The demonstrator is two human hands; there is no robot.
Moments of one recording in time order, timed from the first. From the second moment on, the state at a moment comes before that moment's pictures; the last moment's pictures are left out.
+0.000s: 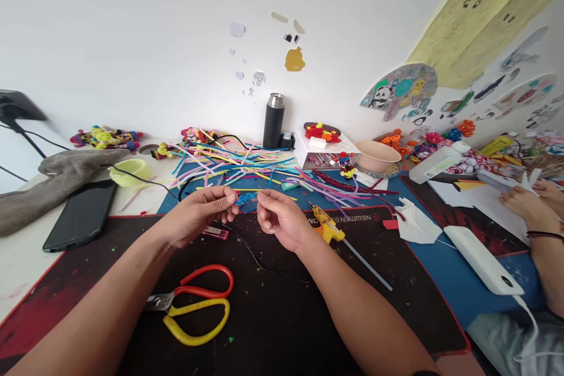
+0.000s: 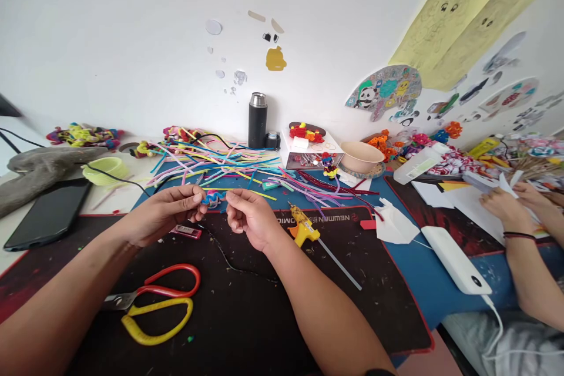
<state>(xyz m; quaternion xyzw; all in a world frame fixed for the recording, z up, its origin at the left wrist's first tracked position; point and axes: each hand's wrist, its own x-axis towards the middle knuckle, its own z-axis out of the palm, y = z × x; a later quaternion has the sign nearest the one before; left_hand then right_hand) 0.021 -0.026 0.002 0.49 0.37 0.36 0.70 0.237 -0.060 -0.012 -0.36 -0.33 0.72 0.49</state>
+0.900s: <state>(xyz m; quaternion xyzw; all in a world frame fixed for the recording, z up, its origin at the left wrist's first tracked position) 0.025 -0.027 -0.004 0.47 0.36 0.38 0.71 0.234 -0.064 -0.012 -0.37 -0.37 0.70 0.48</state>
